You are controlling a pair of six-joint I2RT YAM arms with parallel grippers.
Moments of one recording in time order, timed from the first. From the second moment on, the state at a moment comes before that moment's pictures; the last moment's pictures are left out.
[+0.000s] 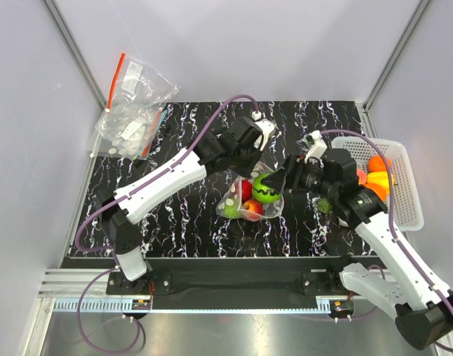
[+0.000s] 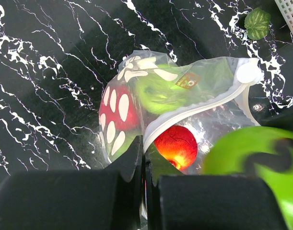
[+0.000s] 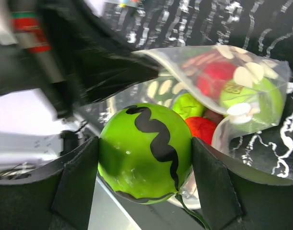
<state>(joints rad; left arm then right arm) -0.92 1.75 1.81 -0.90 -0.08 -0.20 0.42 0.88 0.92 -0.43 -0.42 0.62</state>
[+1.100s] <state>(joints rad) -0.84 1.75 1.75 -0.85 -0.03 -0.20 0.65 1.14 0.97 -0.35 0.12 0.61</state>
